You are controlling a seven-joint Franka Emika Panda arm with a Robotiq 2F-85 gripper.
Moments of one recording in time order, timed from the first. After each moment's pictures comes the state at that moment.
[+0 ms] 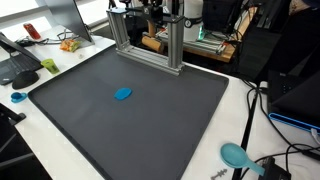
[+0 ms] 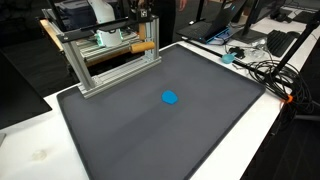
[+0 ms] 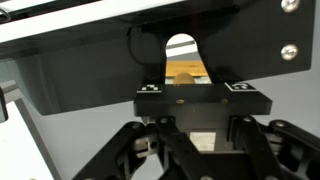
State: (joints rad) arm -0.03 -0.41 0.03 -2.49 -0.07 2.09 0.23
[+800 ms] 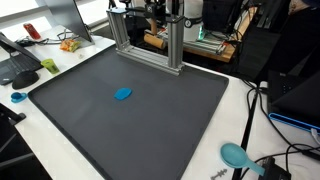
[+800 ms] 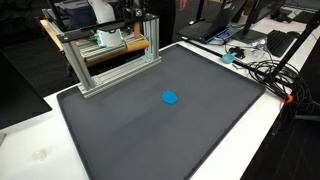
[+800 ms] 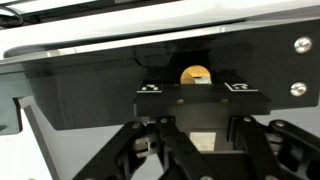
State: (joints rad) arm -0.04 -0.49 0.03 -2.56 -0.08 2.07 0.17
